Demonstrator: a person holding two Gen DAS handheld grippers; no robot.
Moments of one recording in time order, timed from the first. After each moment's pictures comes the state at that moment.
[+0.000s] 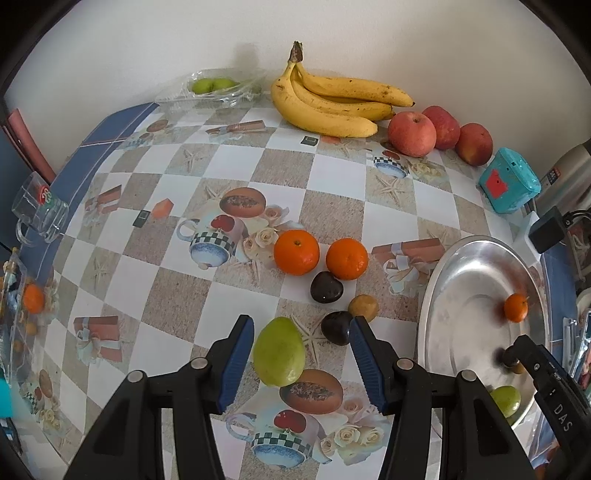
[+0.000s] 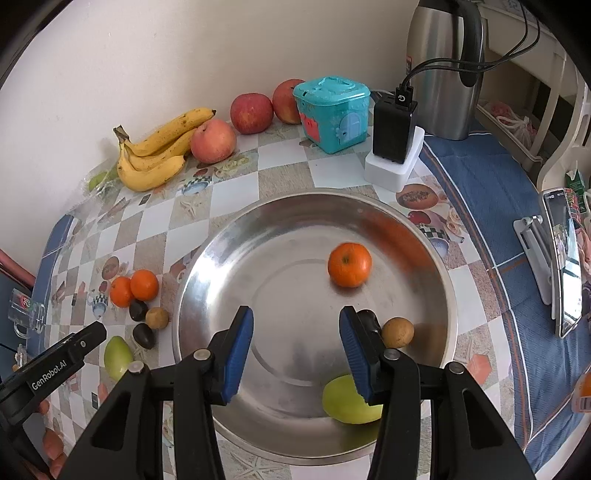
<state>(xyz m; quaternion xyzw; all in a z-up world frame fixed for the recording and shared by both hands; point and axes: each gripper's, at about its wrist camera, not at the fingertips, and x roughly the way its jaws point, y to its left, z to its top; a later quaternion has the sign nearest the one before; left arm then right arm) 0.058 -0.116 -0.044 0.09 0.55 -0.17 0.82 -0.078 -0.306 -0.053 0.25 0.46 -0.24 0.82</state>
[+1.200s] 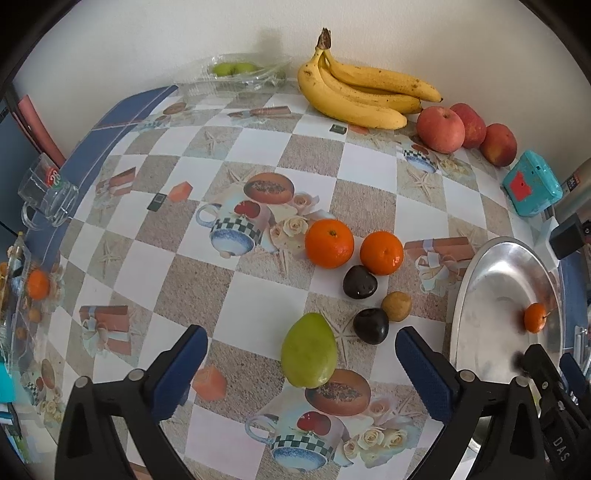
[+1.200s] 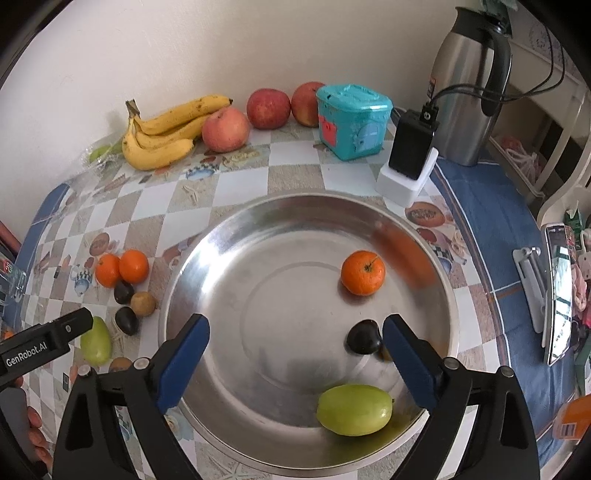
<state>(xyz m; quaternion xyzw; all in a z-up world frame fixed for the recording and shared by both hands) 0.068 -0.099 -0.057 0.08 0.56 -0.14 0.82 -0.068 -0.290 -0.058 0.18 0.46 -0.24 0.84</state>
